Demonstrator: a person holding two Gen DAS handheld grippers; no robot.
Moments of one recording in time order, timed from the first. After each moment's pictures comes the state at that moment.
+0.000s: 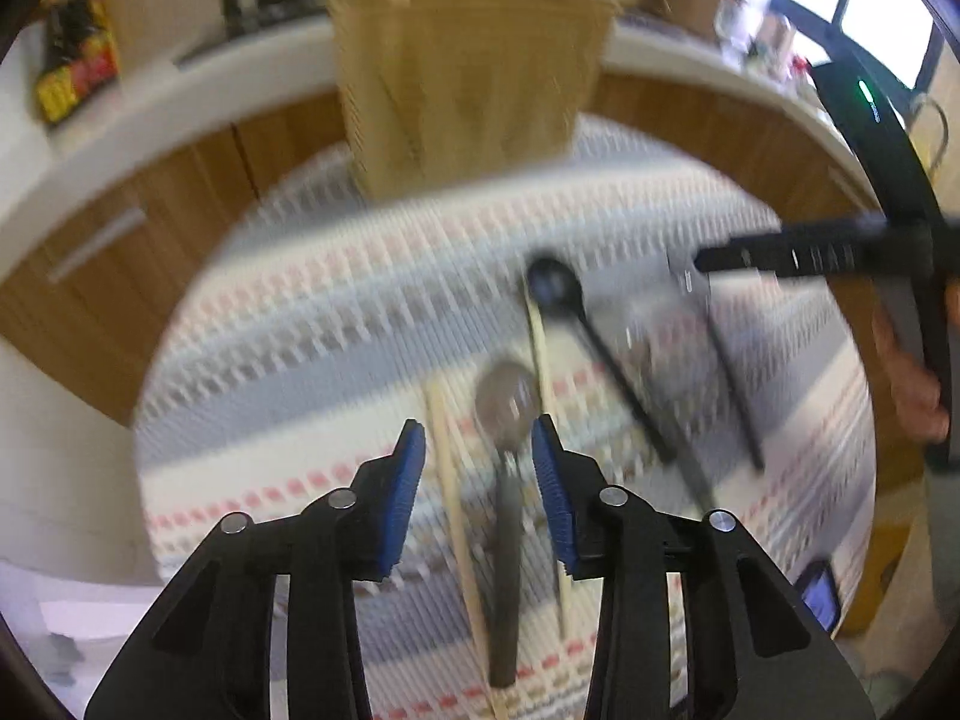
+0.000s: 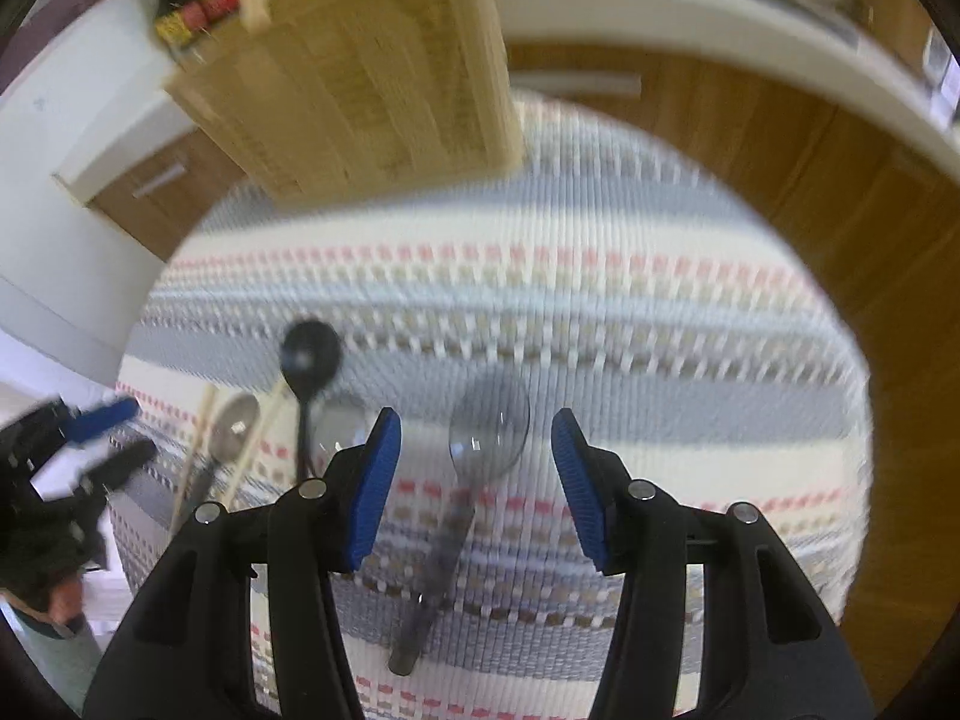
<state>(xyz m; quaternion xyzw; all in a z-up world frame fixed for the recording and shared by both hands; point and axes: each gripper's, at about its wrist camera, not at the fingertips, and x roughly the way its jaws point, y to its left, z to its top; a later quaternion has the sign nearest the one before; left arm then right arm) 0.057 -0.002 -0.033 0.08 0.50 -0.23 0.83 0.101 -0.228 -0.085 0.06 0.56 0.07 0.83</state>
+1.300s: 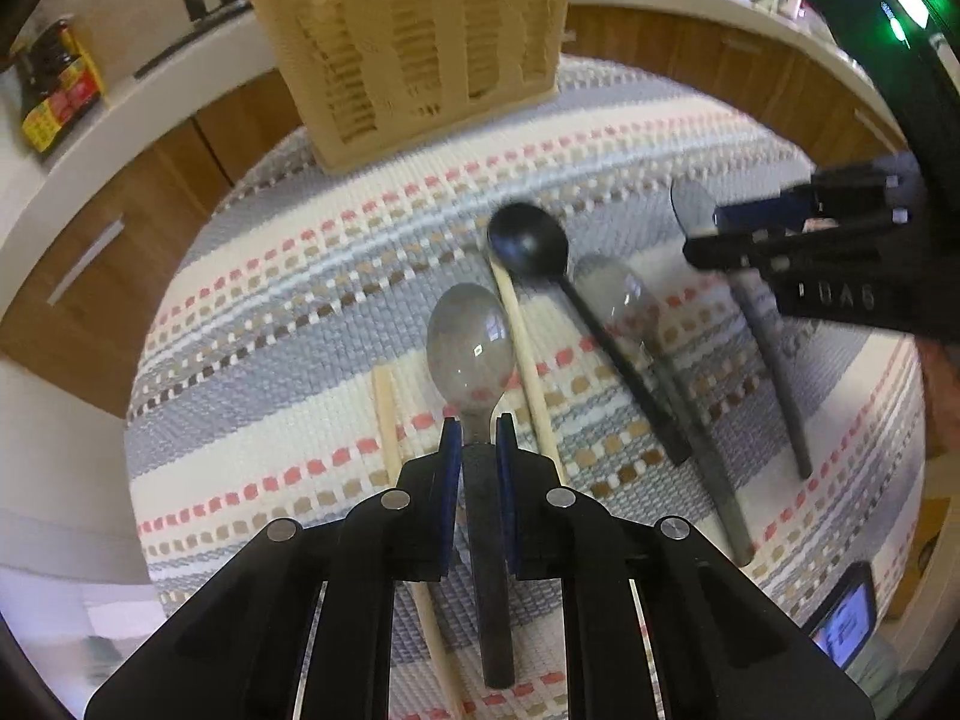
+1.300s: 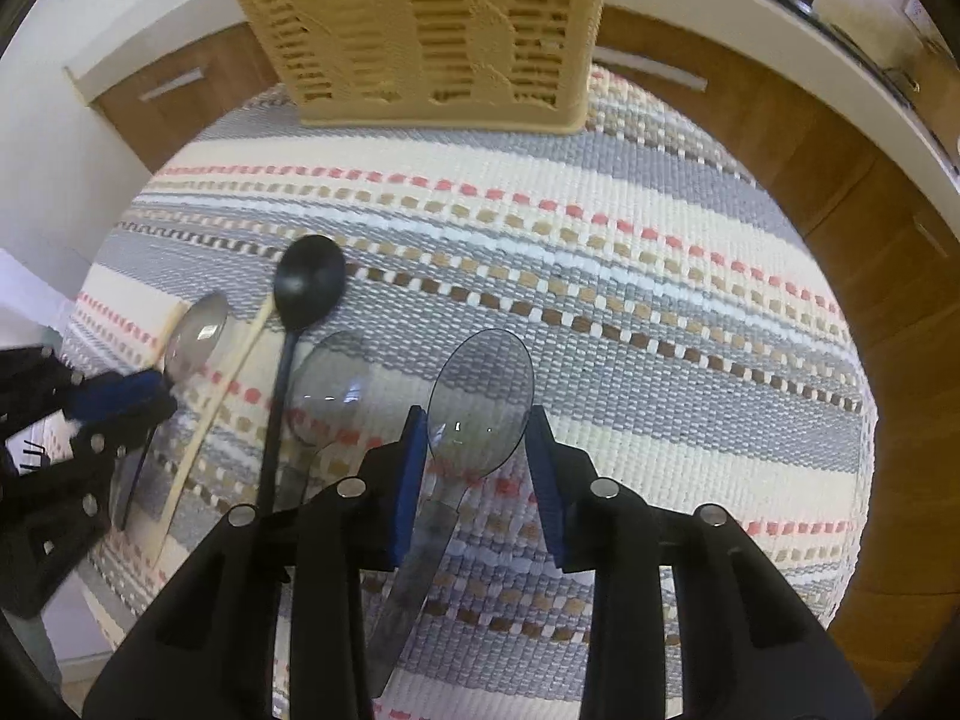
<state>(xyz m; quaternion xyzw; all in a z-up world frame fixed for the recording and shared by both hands) 0.063 -0.057 -0.044 0.13 0.50 -0.19 0.83 0.094 -0.160 -0.104 -0.06 0.53 0.10 0.84</state>
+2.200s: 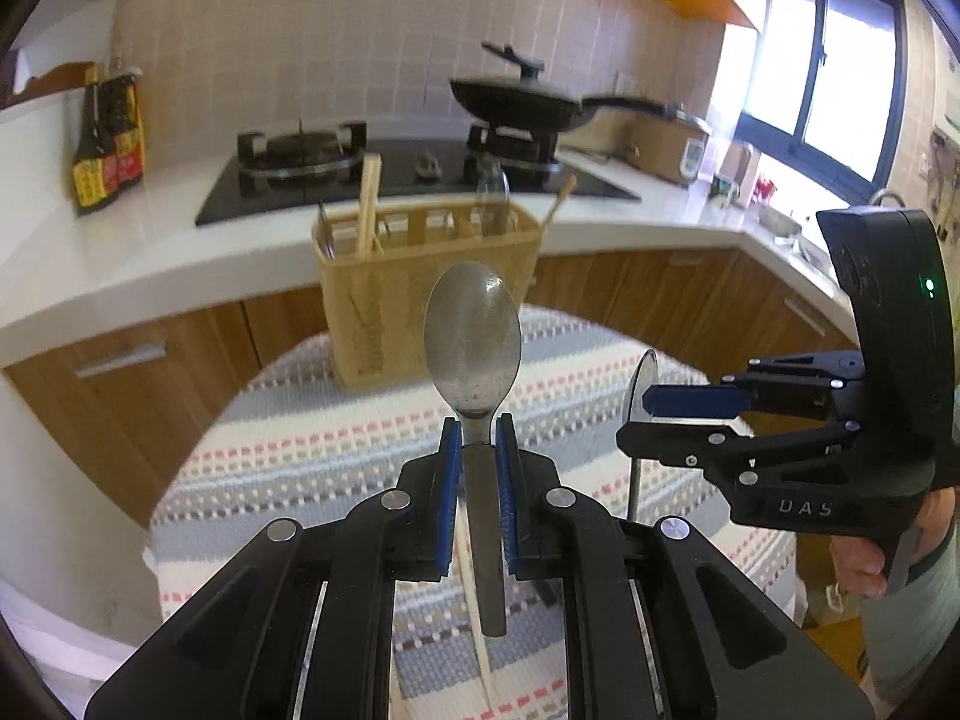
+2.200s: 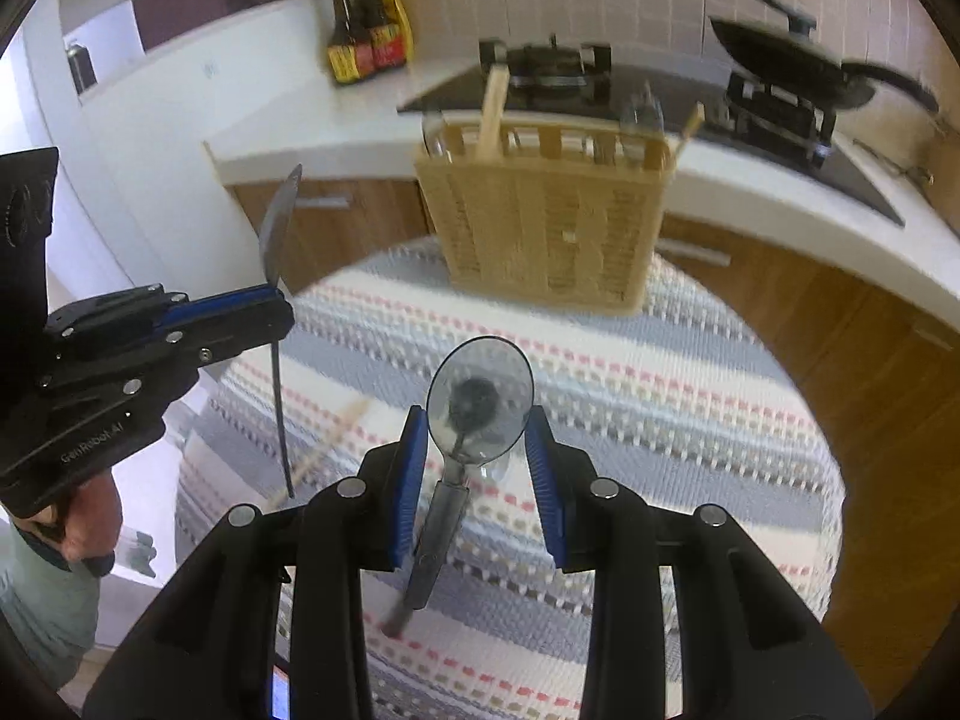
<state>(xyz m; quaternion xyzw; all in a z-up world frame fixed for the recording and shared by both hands) 0.032 -0.029 0.075 0.00 0.33 -0.24 0.92 0.031 -0.172 0.018 -0.04 0.40 0.19 0.90</state>
